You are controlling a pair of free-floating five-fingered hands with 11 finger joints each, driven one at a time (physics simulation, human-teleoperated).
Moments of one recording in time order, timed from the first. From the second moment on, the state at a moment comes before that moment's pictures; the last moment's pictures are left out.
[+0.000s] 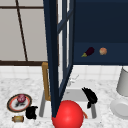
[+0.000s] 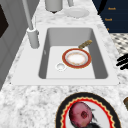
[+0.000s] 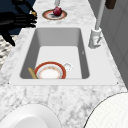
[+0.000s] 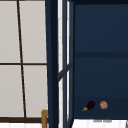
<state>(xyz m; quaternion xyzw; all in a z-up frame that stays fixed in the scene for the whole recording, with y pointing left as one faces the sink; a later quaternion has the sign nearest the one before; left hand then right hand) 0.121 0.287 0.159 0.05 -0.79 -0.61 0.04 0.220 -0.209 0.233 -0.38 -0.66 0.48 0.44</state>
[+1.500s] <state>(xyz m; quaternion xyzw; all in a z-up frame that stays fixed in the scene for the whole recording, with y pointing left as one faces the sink) 0.121 0.287 0.159 0.05 -0.79 -0.61 0.04 0.139 -0.291 0.343 -0.39 -0.61 0.52 0.46</state>
